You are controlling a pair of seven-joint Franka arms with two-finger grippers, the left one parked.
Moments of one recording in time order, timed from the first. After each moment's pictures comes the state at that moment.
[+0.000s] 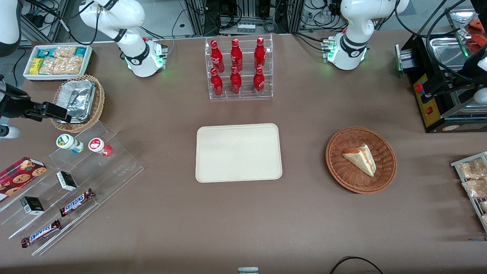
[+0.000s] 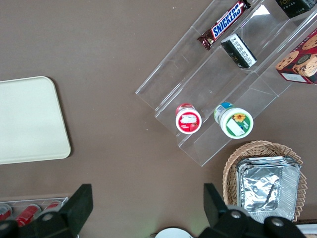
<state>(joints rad) -0.07 0.00 -0.02 -1.61 0.05 1.49 0.03</state>
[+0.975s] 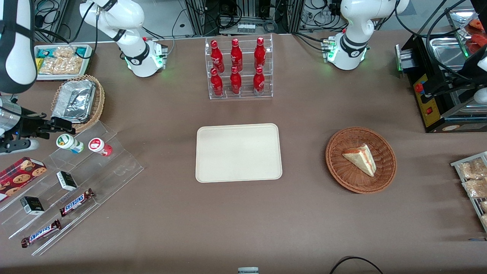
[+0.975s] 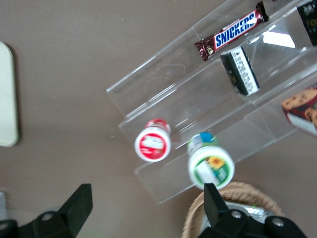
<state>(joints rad) -0.20 0.01 -0.02 -1.93 0.04 1.83 -0.43</state>
